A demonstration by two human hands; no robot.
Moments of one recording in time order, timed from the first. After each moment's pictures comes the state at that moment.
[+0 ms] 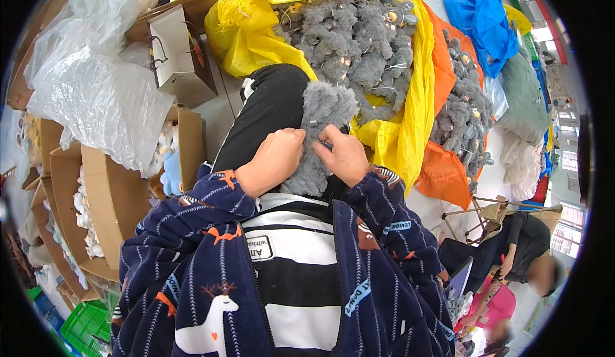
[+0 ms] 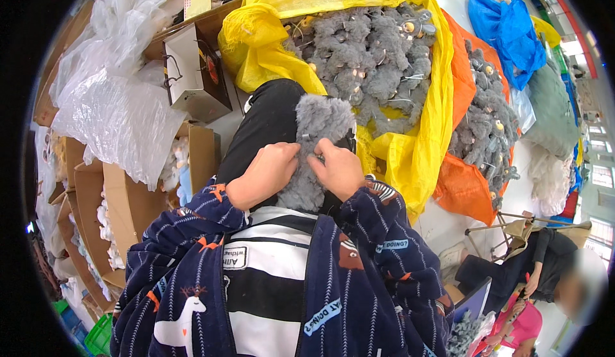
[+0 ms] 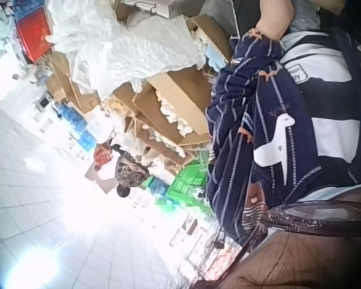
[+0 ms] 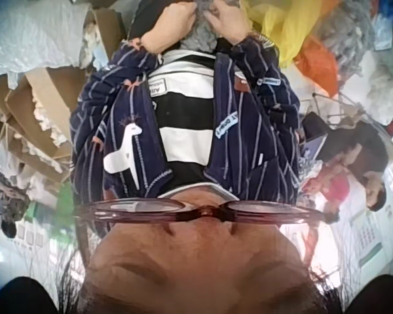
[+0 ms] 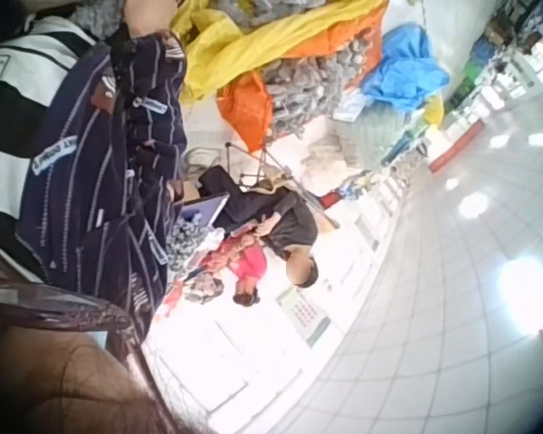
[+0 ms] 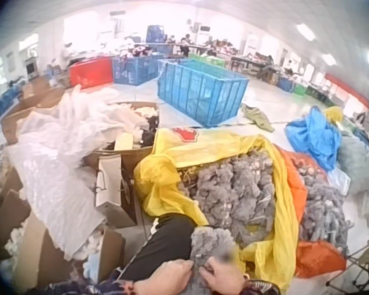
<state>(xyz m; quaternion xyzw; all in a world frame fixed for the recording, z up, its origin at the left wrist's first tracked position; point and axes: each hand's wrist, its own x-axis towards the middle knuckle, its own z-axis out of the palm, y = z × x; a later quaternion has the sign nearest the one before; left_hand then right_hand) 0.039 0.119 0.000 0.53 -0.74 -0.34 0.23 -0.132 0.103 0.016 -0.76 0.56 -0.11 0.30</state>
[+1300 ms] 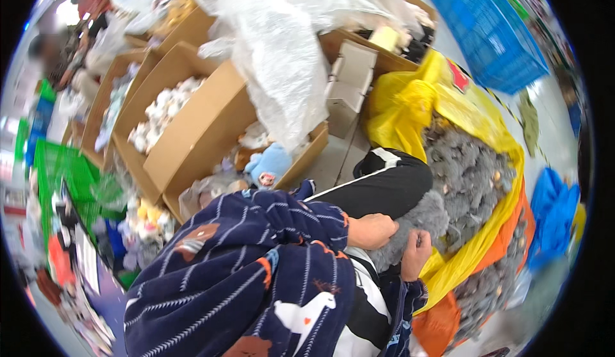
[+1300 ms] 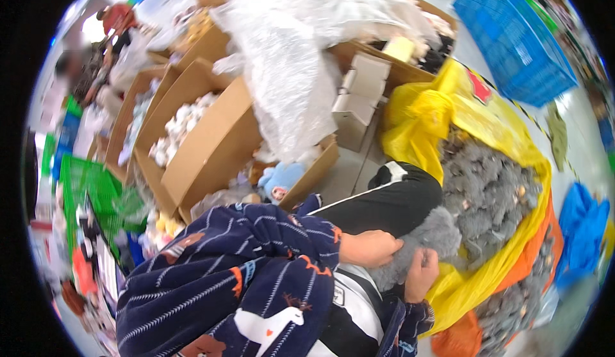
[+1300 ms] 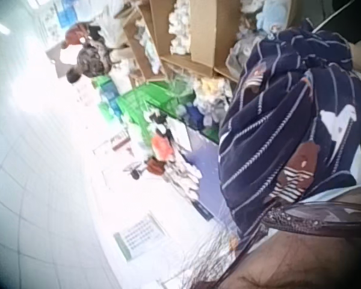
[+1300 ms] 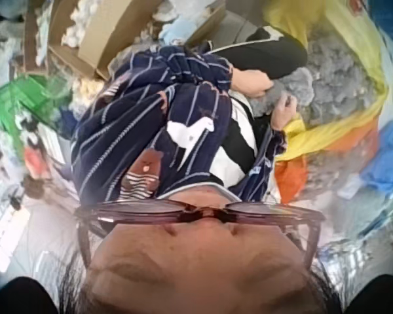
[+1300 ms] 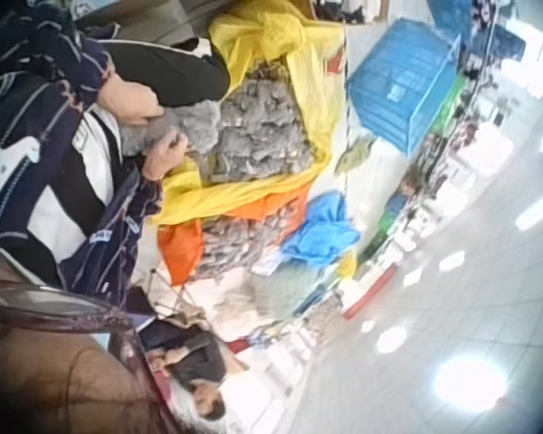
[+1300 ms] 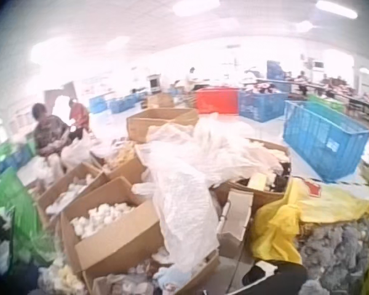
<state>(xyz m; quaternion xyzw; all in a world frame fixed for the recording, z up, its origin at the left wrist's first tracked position) 0.046 0.150 -0.004 0.53 -0.71 -0.40 0.23 -0.127 0.117 -0.003 -0.69 0.54 -0.31 0.37</state>
